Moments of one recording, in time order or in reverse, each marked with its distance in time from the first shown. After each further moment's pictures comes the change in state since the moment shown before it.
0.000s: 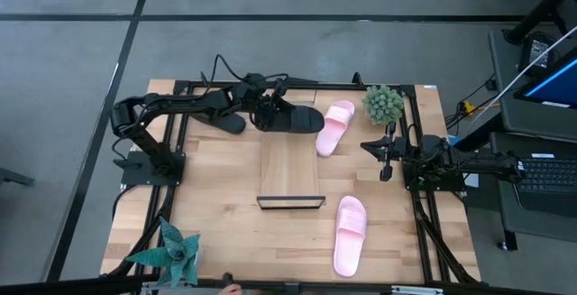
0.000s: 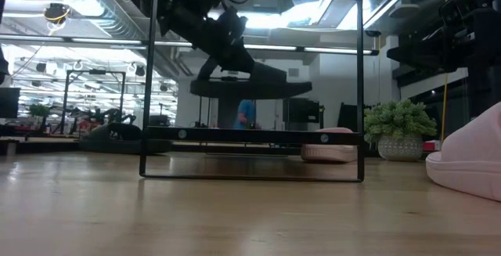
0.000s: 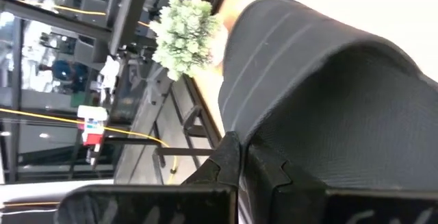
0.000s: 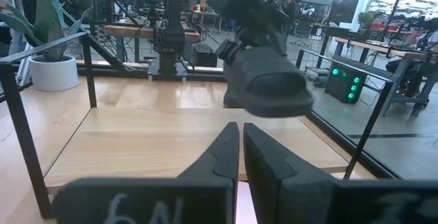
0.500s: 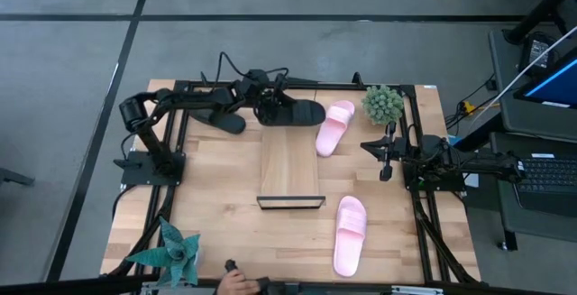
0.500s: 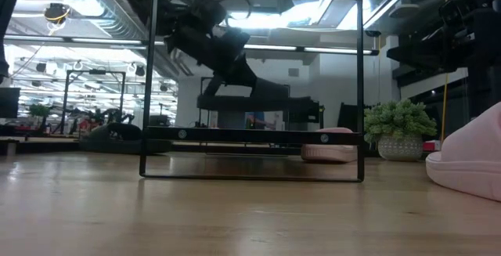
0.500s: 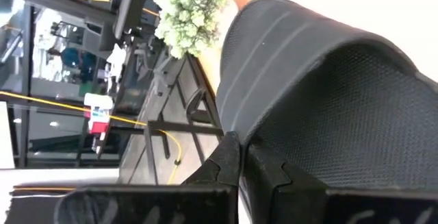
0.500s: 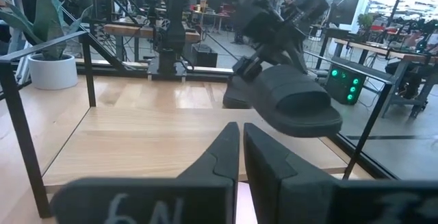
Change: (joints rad) left arm 0.079 0.097 -0.002 0.124 0.038 0.006; right arm 0.000 0.000 0.000 0.002 0.001 -0.009
